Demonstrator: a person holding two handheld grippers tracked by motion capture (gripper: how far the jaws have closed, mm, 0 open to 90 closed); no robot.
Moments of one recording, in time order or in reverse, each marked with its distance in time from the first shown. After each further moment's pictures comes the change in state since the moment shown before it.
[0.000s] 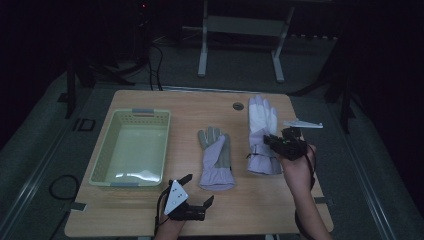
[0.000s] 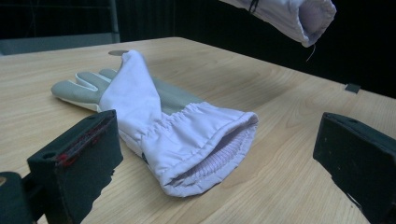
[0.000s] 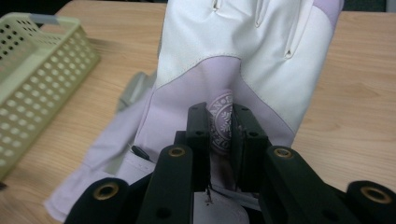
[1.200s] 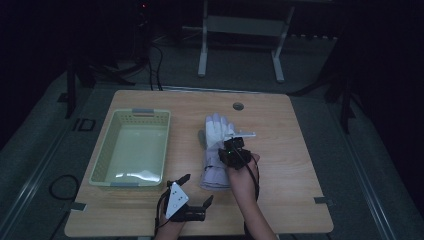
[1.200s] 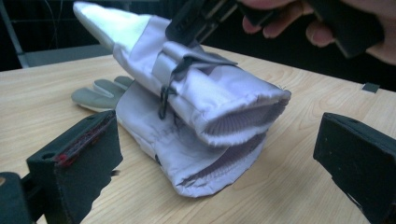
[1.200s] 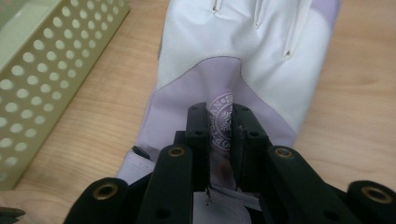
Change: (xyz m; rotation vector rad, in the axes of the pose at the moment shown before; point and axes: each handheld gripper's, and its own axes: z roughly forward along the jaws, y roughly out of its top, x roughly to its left) left arm -0.006 0.000 -0.003 -0.018 0.055 0.055; right arm 0.108 -0.030 0.091 0.145 -0.033 -0.004
